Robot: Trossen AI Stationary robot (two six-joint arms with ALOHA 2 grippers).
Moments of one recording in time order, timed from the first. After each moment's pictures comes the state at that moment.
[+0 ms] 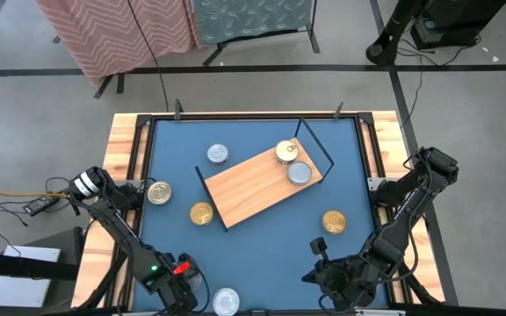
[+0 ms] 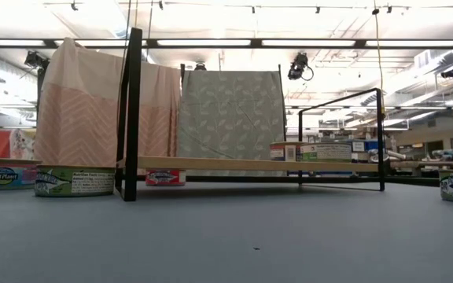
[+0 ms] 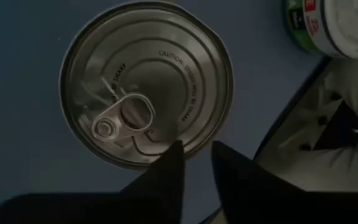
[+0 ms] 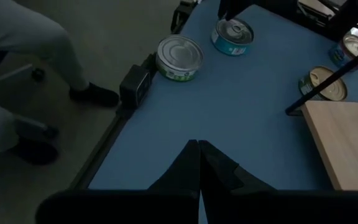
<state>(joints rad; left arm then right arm) -0.91 1.75 1.16 -0.68 0.00 -1.54 0.88 1.57 1.24 -0.49 0.49 0.23</state>
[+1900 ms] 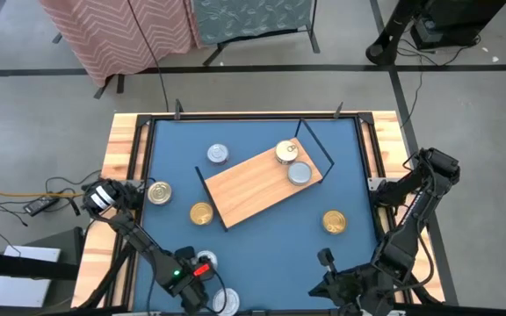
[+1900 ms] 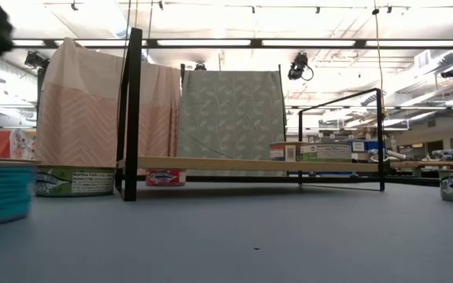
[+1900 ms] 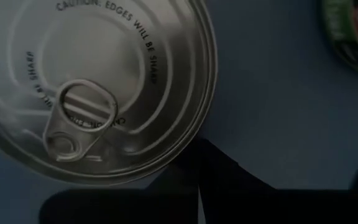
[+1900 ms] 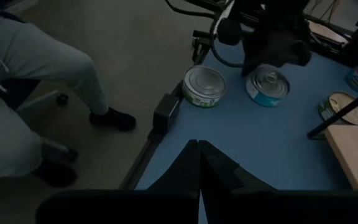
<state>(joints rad) -0.81 1.93 1.25 -0.76 -0.08 -1.11 0.97 1.57 1.24 -0.39 0.53 0.26</state>
